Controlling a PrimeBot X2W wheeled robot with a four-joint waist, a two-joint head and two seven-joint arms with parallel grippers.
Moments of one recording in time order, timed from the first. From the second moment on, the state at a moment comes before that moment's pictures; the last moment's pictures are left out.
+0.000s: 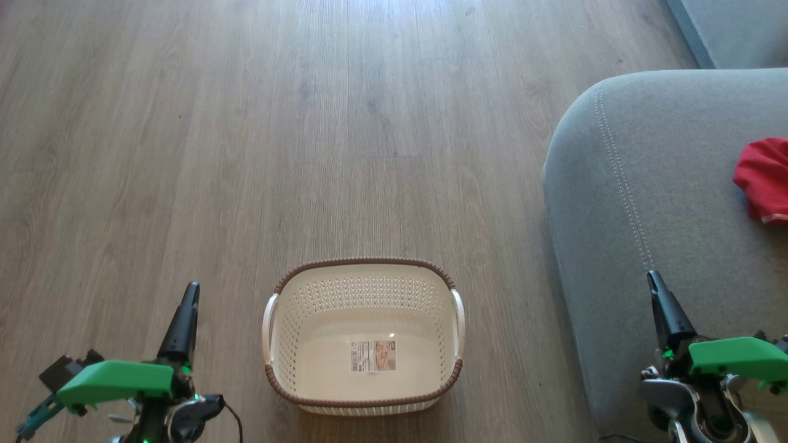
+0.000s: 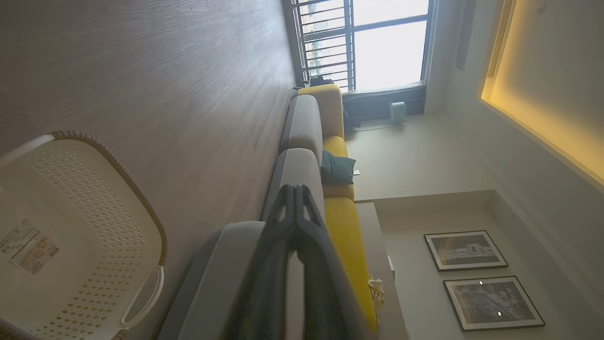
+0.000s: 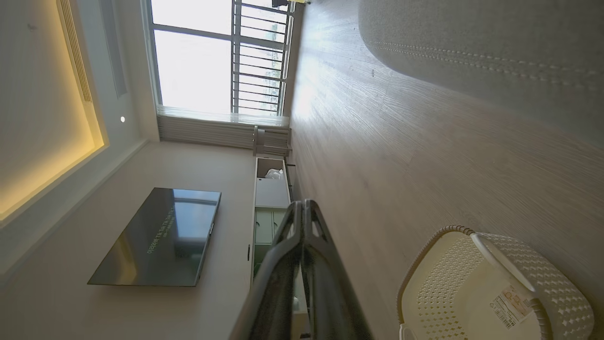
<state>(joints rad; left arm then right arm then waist) -0.04 0.04 0.06 0.27 -1.49 -0.12 0.07 -0.04 -0.06 -0.10 0.27 1.50 0.13 0.07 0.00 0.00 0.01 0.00</state>
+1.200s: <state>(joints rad) -0.06 0.04 0.07 0.27 -1.61 -0.12 0.10 -0.06 -0.06 -0.12 0.28 1.61 0.13 0.10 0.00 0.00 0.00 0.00</state>
